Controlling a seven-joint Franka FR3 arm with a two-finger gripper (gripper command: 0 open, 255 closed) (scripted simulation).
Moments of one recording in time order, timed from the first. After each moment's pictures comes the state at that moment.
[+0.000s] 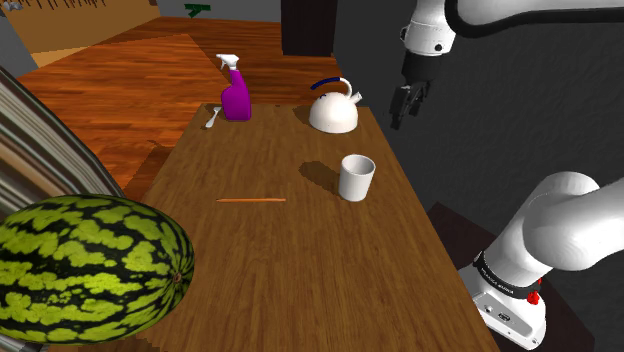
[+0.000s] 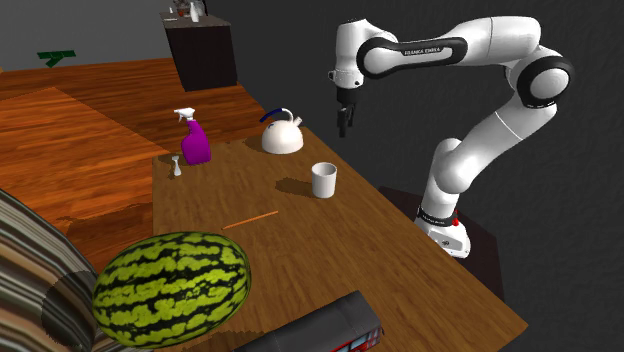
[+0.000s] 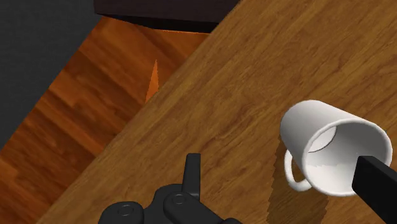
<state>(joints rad) 0.06 -0.61 0.06 -2.31 0.01 1.69 0.04</state>
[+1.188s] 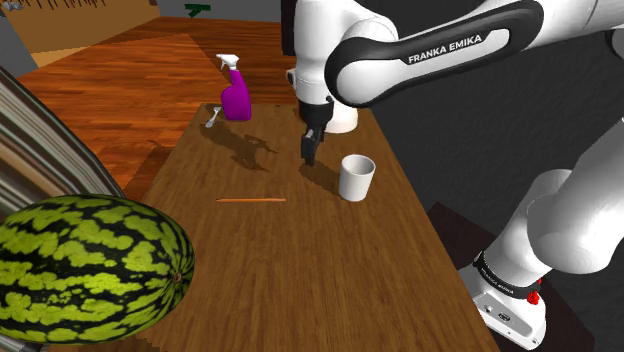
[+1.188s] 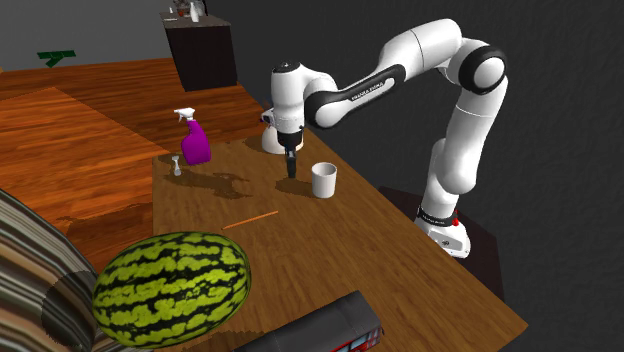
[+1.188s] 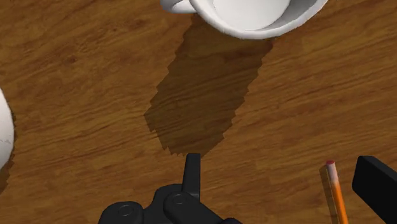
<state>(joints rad) 0.21 -0.08 0.28 -2.04 -0.14 1.98 0.00</state>
